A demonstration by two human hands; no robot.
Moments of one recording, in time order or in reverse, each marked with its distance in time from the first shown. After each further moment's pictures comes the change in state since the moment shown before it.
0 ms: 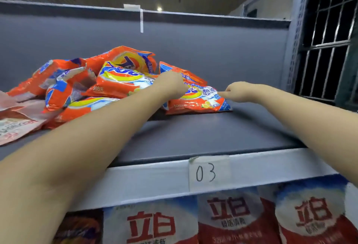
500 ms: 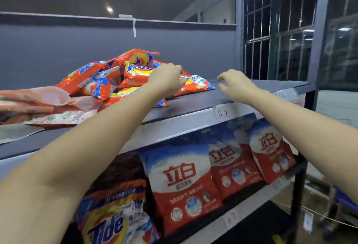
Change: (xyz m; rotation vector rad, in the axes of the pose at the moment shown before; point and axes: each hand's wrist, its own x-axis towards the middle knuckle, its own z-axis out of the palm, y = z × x) left_hand -0.135 -0.069 -0.049 -0.190 0.205 0.340; right_hand -0.198 -0.091 0.021 -0.035 0.451 0.055
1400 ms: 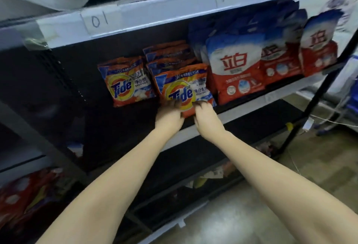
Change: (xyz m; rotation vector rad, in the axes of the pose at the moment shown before) left_hand -0.407 -0.108 0.137 -0.222 -0.531 -0.282; right_hand -0.306 -0.275 0.234 0.155 -0.388 -0.095
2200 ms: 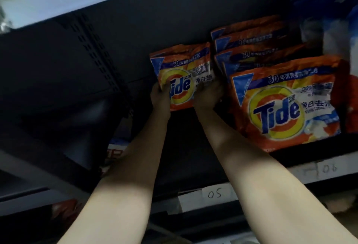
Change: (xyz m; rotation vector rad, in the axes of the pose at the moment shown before) left_hand 0.130 -0.218 0.006 -1.318 0.557 -0.658; right_hand 0.239 -0.138 0.126 0.801 0.281 0.530
